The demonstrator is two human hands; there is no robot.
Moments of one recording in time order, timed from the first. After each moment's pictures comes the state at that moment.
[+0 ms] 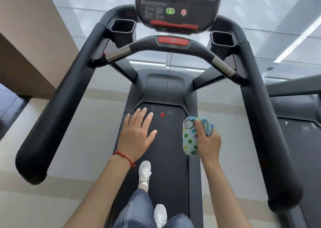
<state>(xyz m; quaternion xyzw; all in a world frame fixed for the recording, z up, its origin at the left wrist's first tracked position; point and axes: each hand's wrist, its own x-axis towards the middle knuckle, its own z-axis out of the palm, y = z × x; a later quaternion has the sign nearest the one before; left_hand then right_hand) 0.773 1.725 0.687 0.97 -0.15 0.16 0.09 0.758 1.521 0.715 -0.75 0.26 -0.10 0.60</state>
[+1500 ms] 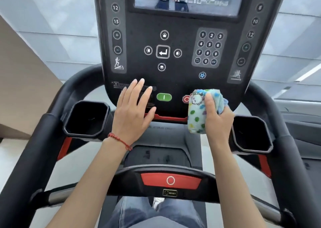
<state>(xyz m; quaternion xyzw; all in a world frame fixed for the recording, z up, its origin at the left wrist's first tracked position) 1.299 1.699 0.746 0.93 -0.19 0.28 0.12 1.278 1.496 0.776 -0.71 0.22 -0.19 0.64</state>
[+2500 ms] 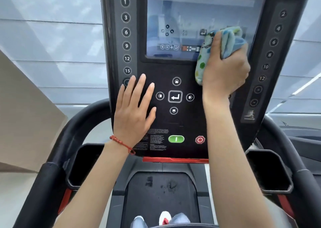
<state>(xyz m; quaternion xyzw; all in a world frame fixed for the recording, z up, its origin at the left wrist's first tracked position) 1.402 1.726 0.786 0.89 -0.21 0.38 0.11 1.441 1.548 0.889 -0.74 0.22 -0.50 0.39</state>
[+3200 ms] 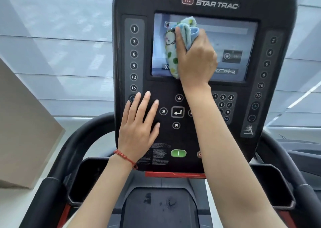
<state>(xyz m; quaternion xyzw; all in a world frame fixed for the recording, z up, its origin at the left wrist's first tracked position) 1.401 1.728 0.787 0.90 -0.21 0.38 0.11 1.490 1.590 0.918 -0.78 0.04 -0.59 0.21</state>
